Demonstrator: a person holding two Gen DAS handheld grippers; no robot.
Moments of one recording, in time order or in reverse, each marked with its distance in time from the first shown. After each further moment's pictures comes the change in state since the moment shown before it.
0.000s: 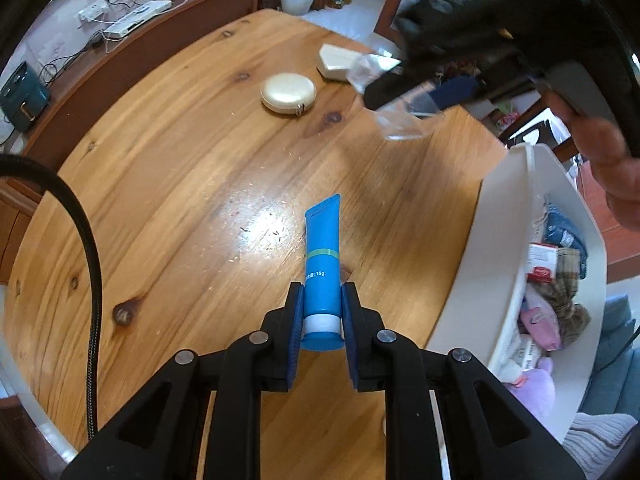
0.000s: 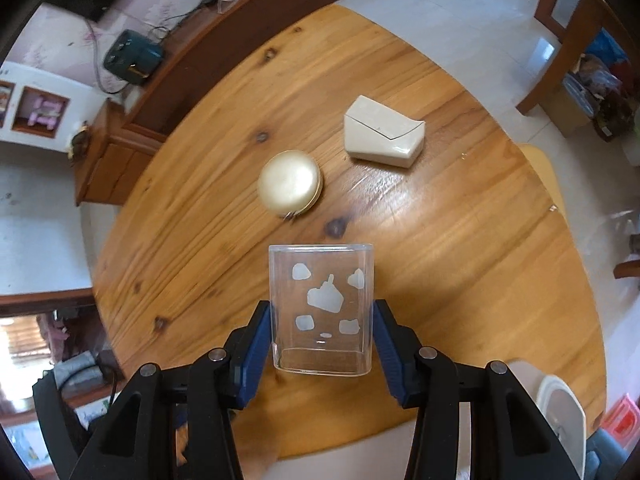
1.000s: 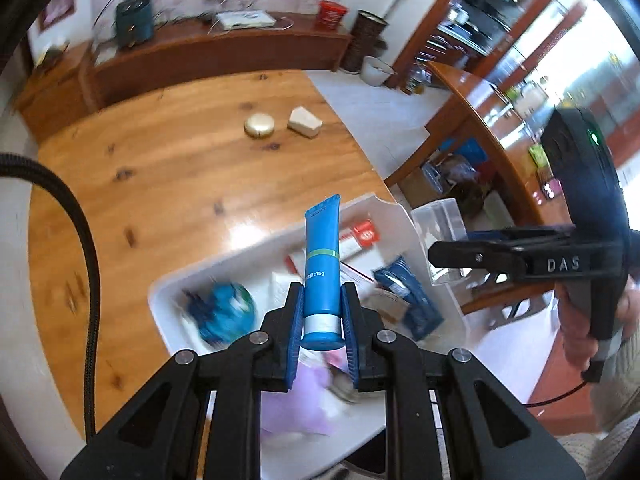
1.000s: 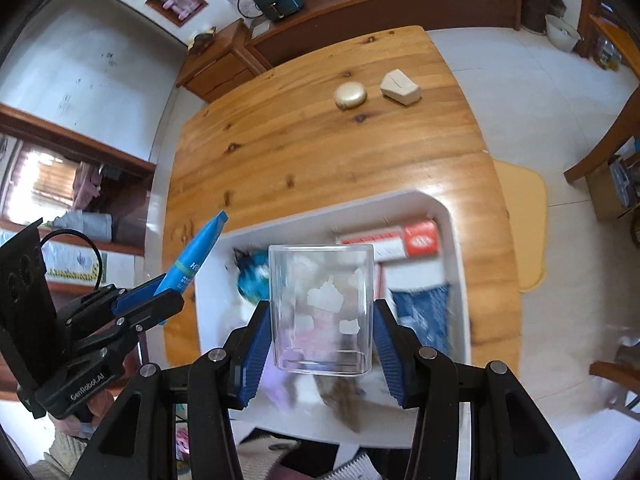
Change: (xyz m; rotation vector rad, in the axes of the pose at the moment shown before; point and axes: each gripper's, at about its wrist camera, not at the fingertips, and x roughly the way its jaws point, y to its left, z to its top) left arm -0.075 -0.173 -0.024 -0.512 -0.244 0.022; right arm -0.143 -0.092 -0.146 -0.486 0.042 0.146
